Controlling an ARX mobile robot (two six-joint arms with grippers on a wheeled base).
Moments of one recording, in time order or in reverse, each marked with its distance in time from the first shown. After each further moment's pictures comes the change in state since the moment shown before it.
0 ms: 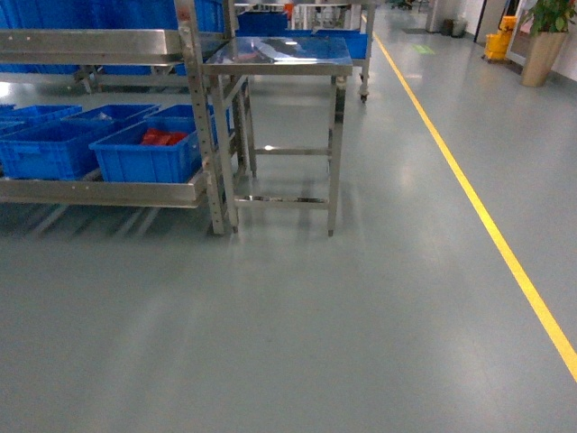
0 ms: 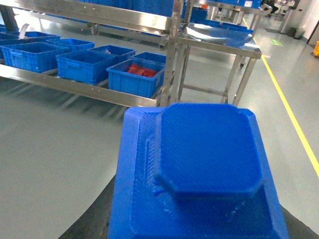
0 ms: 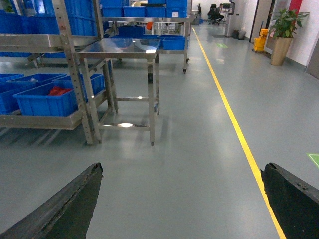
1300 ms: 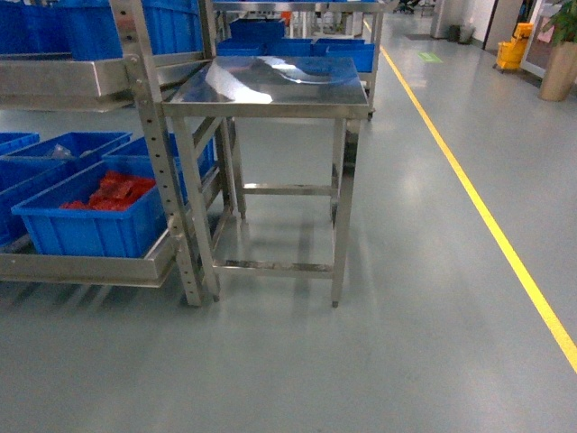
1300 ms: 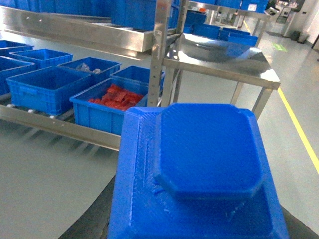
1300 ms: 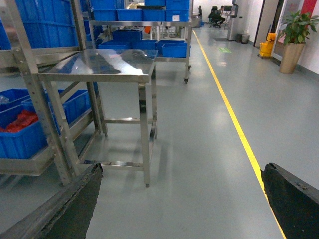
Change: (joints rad) left arm 0.000 0.001 0.000 -0.003 0.000 0.000; right arm 0.000 0.000 0.000 0.000 0.000 0.000
